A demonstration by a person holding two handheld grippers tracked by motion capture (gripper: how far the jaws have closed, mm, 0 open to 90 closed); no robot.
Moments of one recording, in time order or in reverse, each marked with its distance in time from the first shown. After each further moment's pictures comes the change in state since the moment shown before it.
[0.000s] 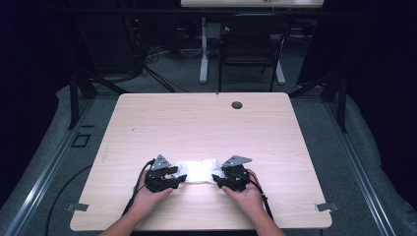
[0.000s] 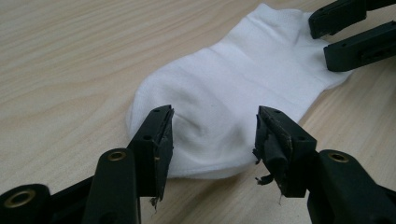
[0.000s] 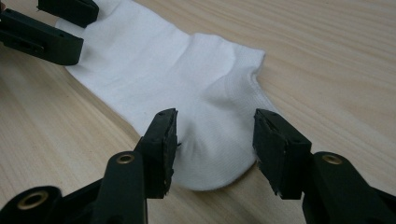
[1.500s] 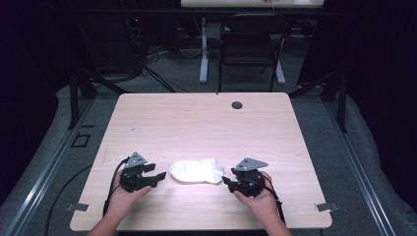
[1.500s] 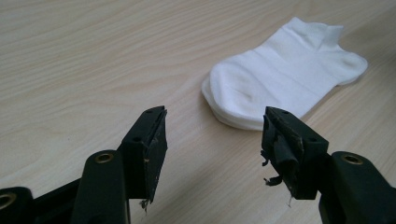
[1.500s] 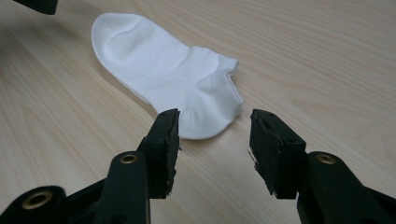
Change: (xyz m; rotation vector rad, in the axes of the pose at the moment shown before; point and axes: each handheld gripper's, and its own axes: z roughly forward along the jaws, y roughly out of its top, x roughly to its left) left arm 0.027 -0.002 -0.064 0.004 0.087 -0.043; right arm 0.005 0.003 -0.064 -0.029 -0.031 -0.052
